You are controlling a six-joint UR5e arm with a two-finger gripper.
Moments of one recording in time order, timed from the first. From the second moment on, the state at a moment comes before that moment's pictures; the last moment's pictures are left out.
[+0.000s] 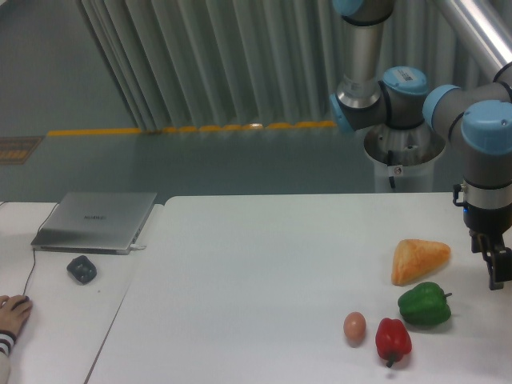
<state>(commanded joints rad) 2.49 -1.88 -1.53 -1.16 1.59 1.77</state>
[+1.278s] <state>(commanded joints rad) 2.53 -1.87 -1.56 -1.16 1.60 1.76</state>
